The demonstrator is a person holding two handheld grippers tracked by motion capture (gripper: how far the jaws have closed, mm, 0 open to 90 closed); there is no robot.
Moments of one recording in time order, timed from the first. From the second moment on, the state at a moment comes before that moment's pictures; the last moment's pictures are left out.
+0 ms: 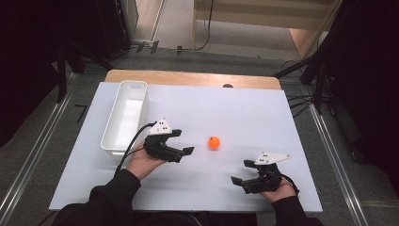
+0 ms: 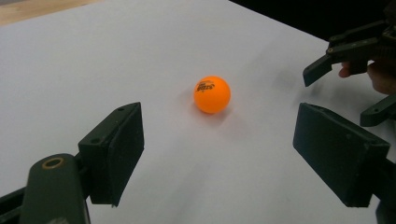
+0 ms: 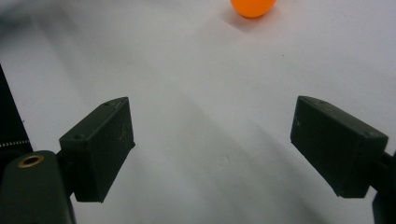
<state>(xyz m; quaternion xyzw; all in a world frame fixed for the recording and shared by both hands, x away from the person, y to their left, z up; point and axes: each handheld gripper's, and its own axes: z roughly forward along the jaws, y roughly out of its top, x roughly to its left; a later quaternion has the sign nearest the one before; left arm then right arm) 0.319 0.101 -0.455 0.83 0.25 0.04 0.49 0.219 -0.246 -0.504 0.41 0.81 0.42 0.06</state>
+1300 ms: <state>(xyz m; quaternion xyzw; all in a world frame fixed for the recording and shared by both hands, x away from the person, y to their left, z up) 0.345 0.068 -0.459 0.85 0.25 0.04 0.47 0.220 -0.250 -0.505 0.42 0.81 0.41 0.05</state>
